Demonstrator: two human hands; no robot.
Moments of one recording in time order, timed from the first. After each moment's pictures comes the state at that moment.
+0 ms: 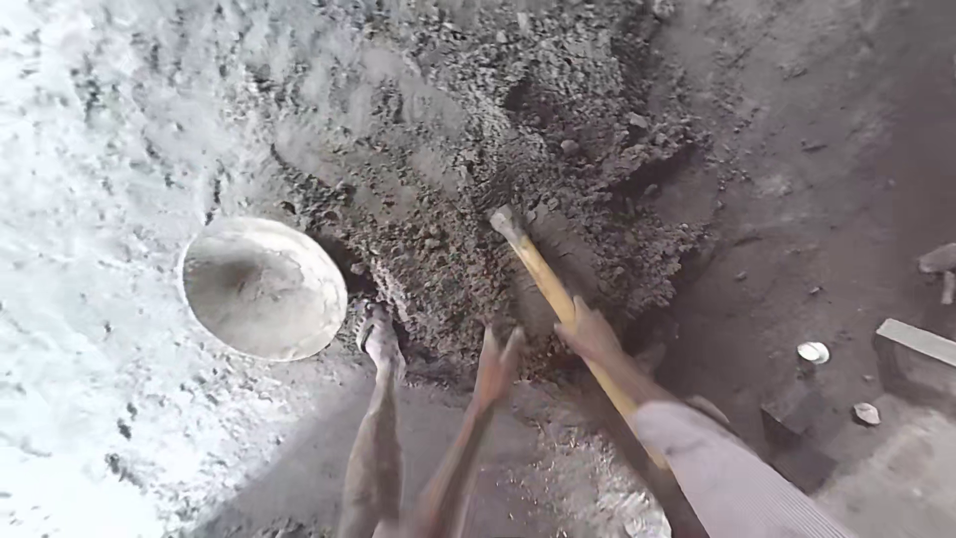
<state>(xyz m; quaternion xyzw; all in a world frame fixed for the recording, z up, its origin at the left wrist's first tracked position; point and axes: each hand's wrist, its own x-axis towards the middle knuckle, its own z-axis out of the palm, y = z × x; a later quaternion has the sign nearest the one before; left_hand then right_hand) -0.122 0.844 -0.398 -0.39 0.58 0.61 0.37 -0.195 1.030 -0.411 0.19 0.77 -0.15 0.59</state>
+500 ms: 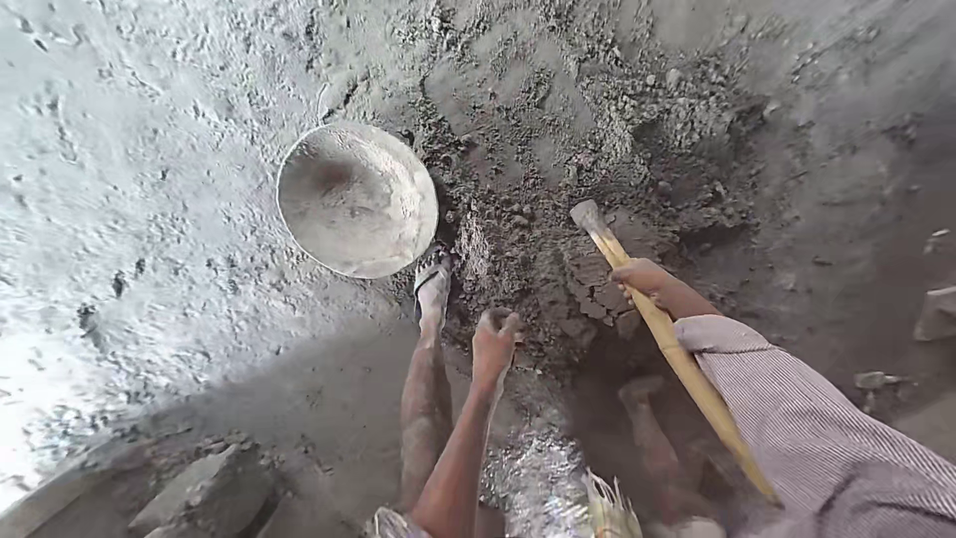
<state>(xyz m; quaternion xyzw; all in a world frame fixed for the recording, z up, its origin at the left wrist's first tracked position) -0.077 0.675 -0.349 -0.54 0.50 0.62 0.25 -0.288 0.901 -0.395 0.30 0.73 -0.20 0.58</state>
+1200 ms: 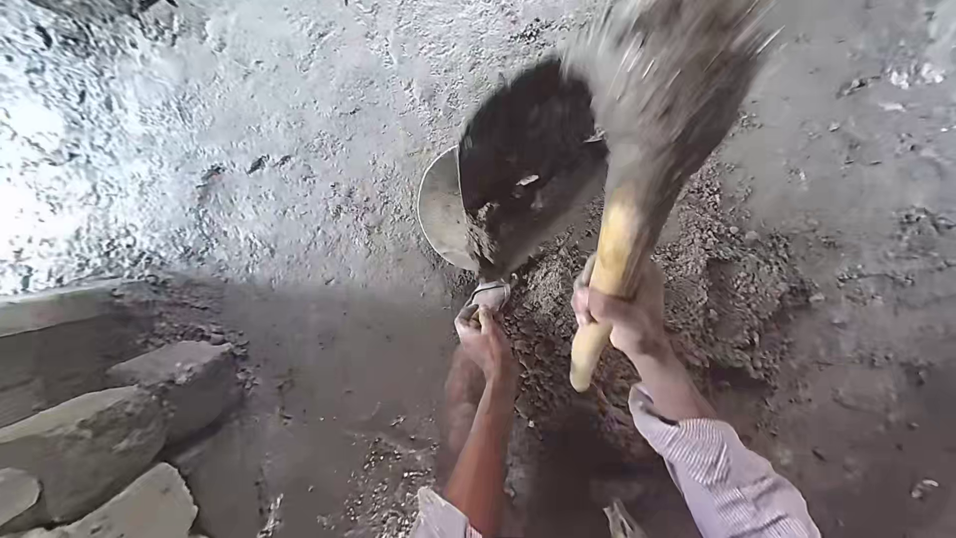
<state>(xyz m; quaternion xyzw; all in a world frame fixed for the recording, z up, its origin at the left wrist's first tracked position) -0.034 0.556 -0.316 -0.77 0.30 0.51 -0.24 -0.197 0.588 -0.223 -0.22 0.59 -0.65 0.43</state>
